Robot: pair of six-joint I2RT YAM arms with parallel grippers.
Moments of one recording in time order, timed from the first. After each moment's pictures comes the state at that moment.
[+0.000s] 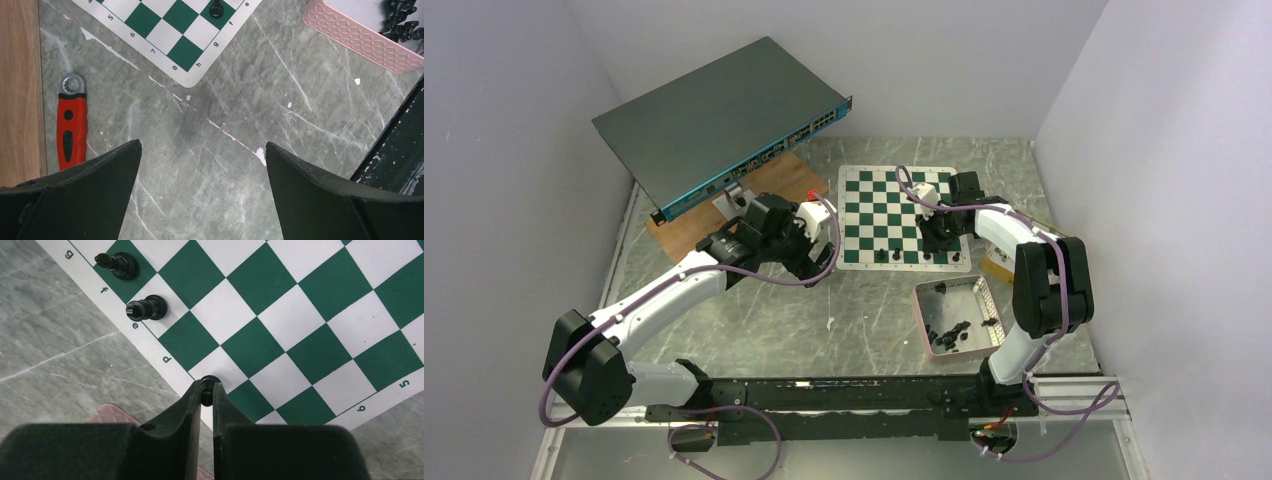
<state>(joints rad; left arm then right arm) -0.65 1.27 0.99 -0.38 0.25 0.14 0.15 1.70 1.10 -0.52 -0.42 -0.56</state>
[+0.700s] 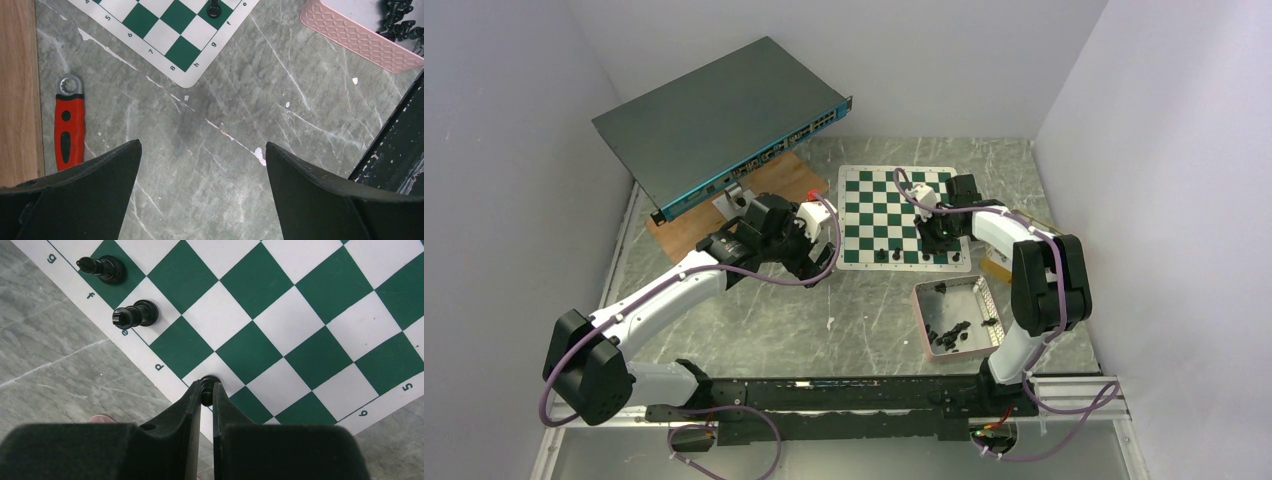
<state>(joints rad) -0.65 1.27 0.99 -0.38 0.26 0.14 0.16 1.72 1.07 -0.46 -0.39 -0.54</state>
